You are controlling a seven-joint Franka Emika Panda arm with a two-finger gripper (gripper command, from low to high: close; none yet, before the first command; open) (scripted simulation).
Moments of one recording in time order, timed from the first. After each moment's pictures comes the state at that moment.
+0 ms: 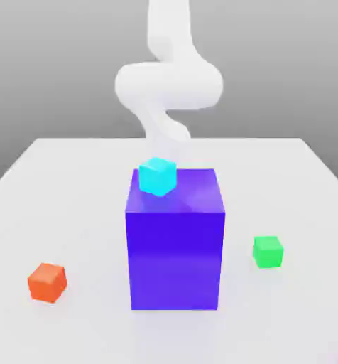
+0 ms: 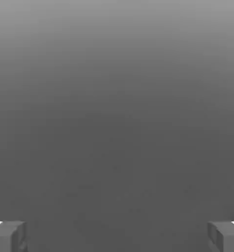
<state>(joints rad) 0.03 -0.71 0.01 -2.29 0.00 2.32 0.76</state>
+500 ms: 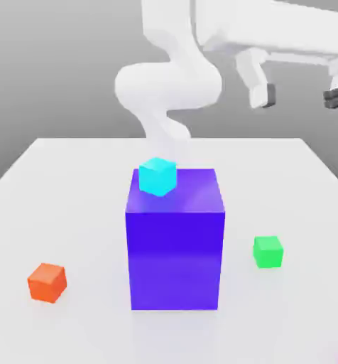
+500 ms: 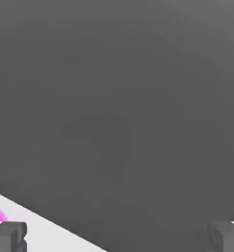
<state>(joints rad) 0.19 -0.16 0.09 -2.20 -0.02 2.44 0.50</state>
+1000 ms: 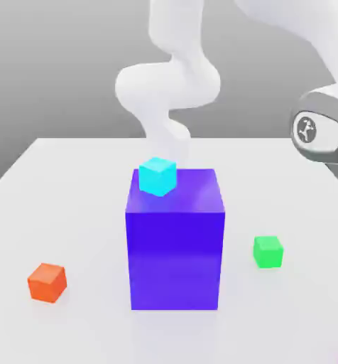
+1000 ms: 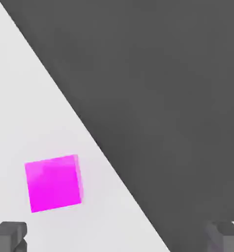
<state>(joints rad) 0.34 0.39 0.17 -2.12 -0.13 2.55 0.32</state>
